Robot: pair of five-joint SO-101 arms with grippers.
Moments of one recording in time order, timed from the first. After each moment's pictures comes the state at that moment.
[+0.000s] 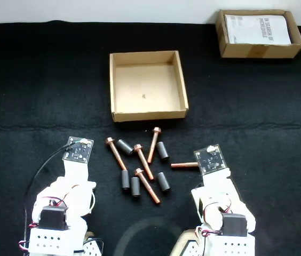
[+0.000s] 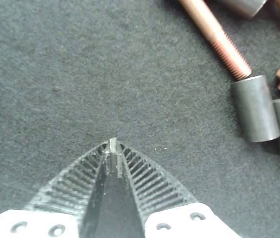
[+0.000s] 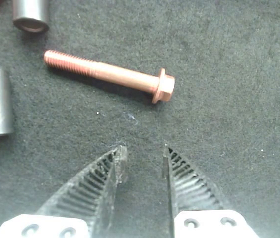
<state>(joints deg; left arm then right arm) -1.5 -103.6 96.1 75.4 0.7 -5.1 -104.6 95.6 72.7 20.7</state>
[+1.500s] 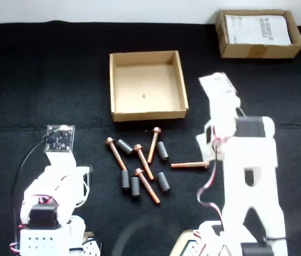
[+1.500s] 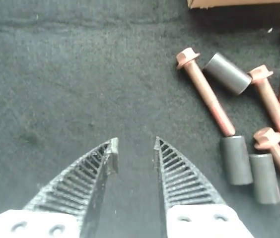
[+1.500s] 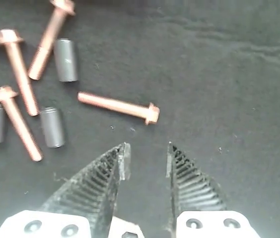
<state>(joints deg) -6.1 -89.5 79.8 70.3 5.1 -9.9 -24.8 19.9 88.0 13.8</state>
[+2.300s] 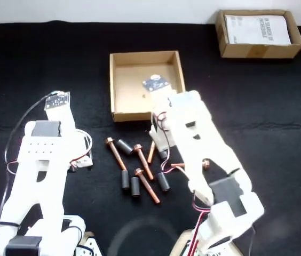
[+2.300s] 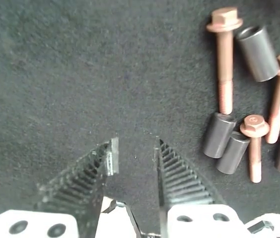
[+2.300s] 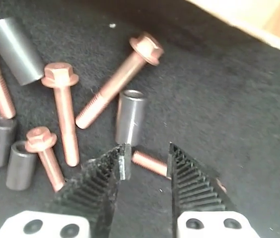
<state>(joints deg) -5.8 -28.9 41.9 80.7 20.7 -27.8 8.1 10.4 75.4 7.9</state>
